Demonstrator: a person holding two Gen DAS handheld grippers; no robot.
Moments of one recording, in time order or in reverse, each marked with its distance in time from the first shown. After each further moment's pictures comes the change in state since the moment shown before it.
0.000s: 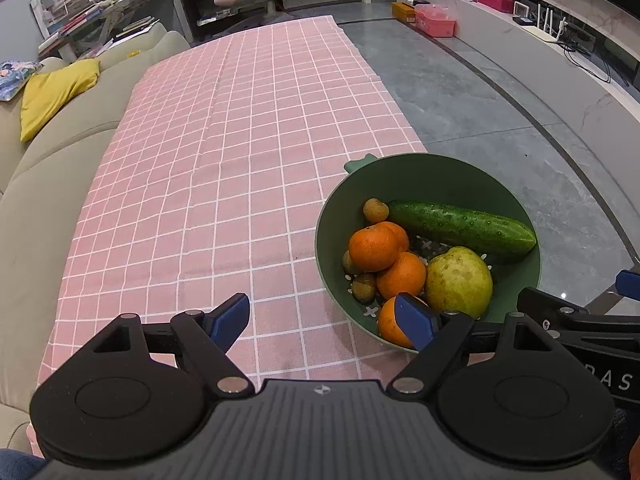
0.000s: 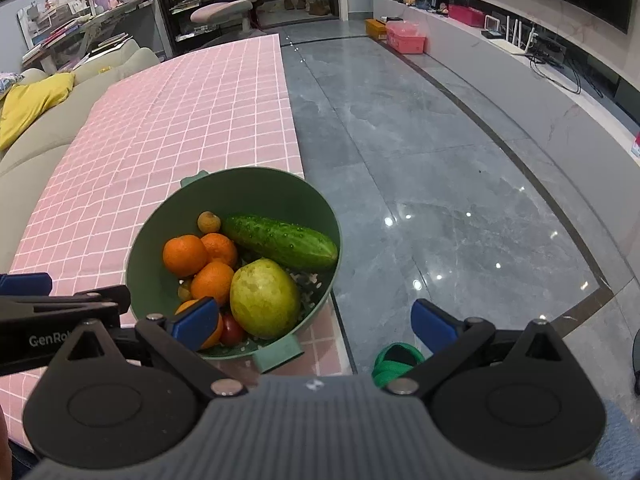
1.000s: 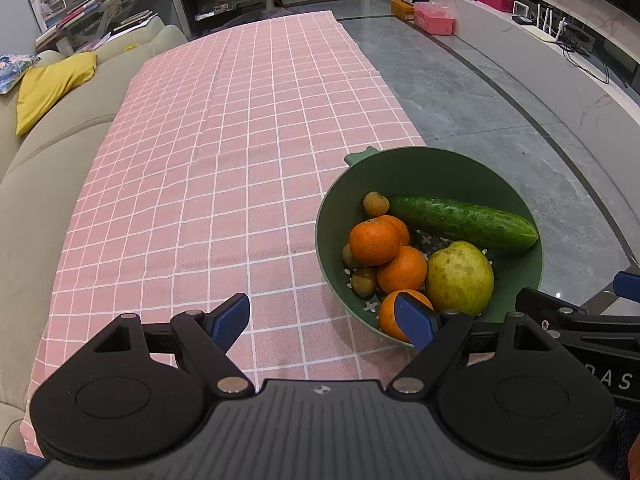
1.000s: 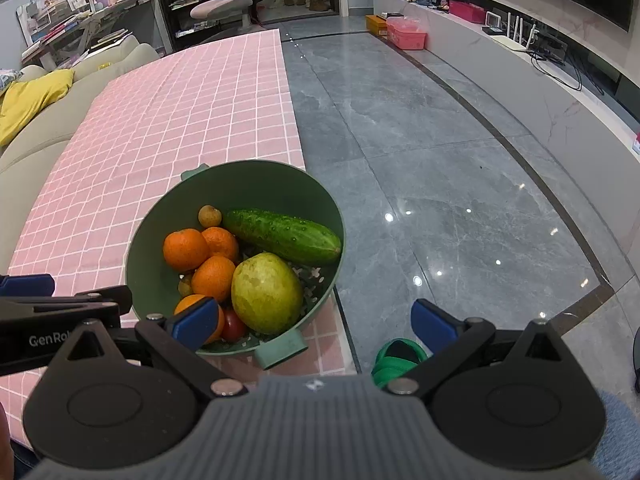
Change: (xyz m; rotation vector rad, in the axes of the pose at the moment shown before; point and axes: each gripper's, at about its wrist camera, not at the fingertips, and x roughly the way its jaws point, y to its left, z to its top) left arm 0.006 0.003 -0.002 -0.009 0.015 -0.015; right arm 0.003 0.004 -0.003 -0.004 0.011 -0.005
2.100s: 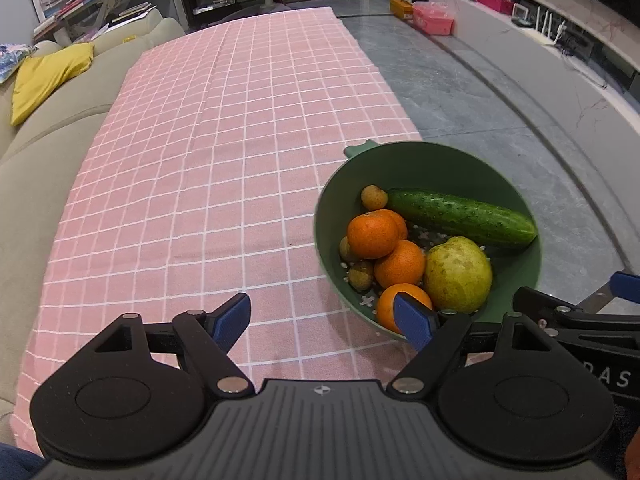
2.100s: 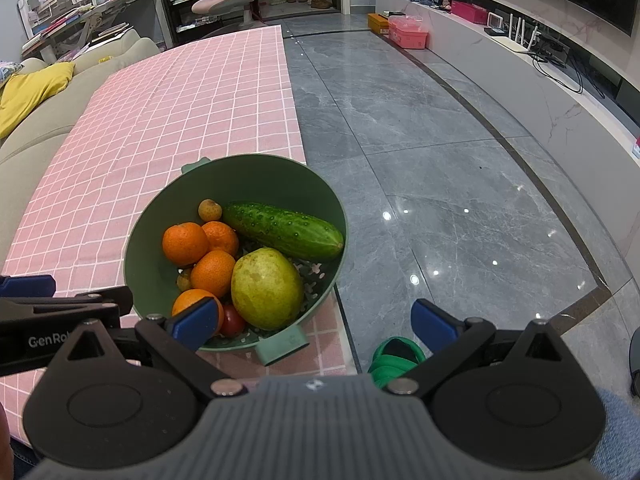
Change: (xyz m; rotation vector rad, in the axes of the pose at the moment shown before) left arm 0.003 0.003 -0.004 -0.027 0.003 -0.035; right arm 0.002 0.004 -0.001 -0.010 0.006 -0.008
